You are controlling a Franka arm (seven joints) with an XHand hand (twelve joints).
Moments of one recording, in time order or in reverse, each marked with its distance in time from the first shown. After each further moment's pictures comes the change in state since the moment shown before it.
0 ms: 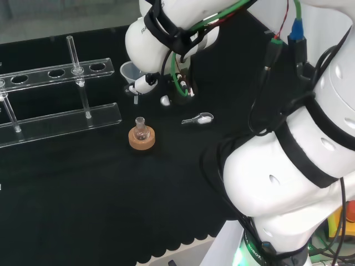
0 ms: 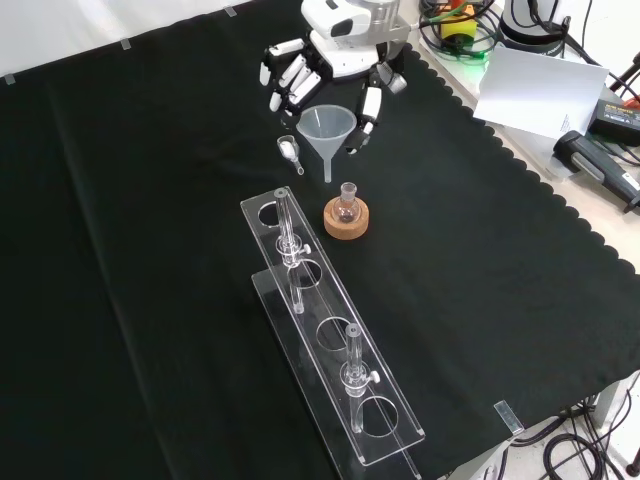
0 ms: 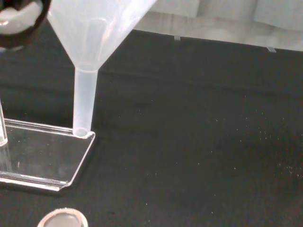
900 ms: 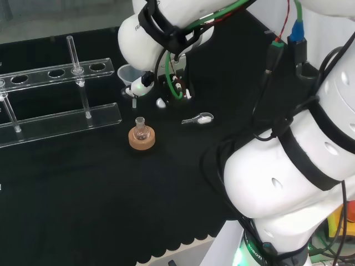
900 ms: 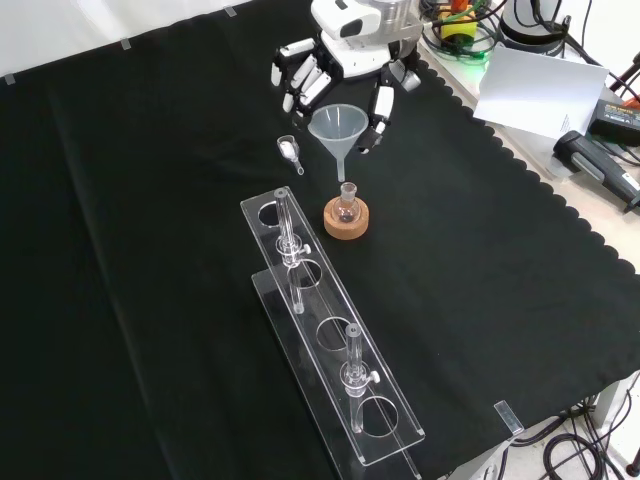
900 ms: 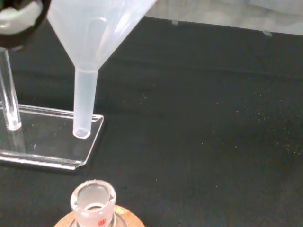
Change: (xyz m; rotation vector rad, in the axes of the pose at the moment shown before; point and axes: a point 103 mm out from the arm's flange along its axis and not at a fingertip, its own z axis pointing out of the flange) arm 0.012 -0.018 -0.007 0.058 0.000 0.023
